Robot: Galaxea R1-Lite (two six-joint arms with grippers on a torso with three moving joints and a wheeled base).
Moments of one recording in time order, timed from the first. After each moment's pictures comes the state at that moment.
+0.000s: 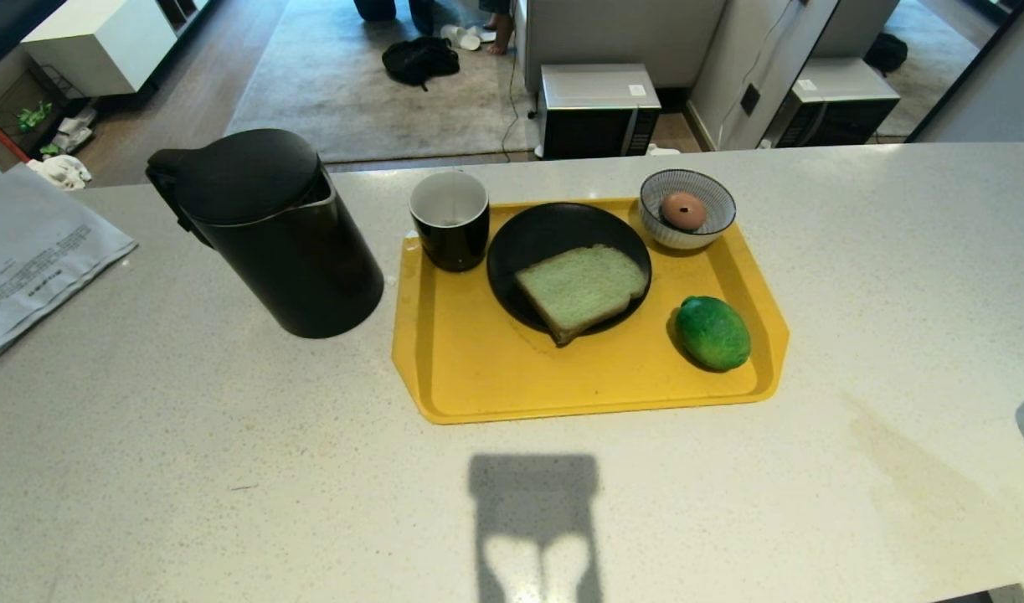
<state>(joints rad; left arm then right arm) 0.00 0.00 0.00 0.01 -0.04 0.11 -0.01 0.00 -0.04 0.09 0.01 -0.05</state>
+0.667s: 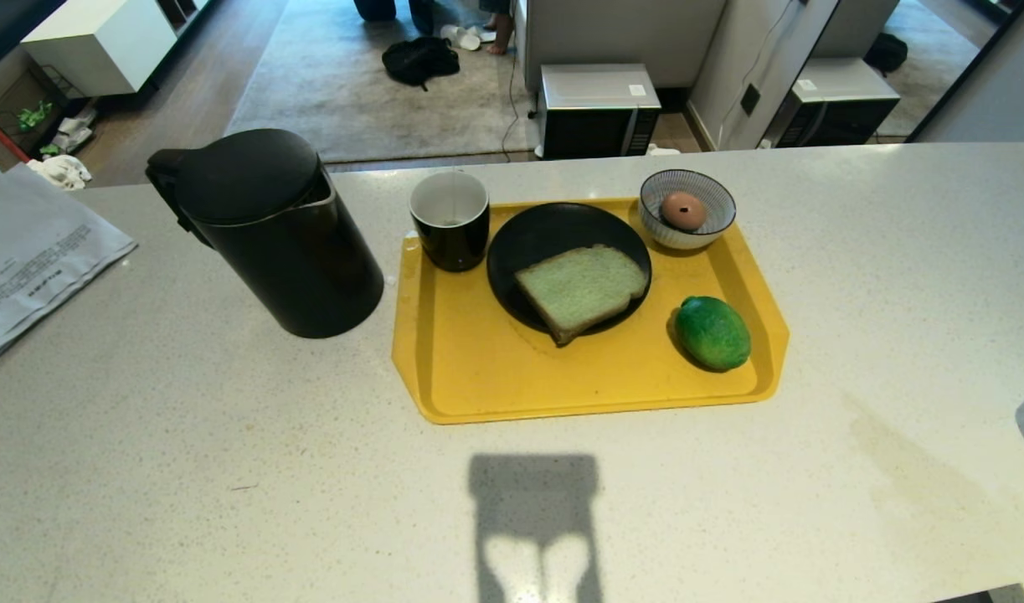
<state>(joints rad) 0.00 0.00 0.00 0.01 -0.01 0.03 -0.01 0.00 -0.04 0.09 0.01 -0.05</state>
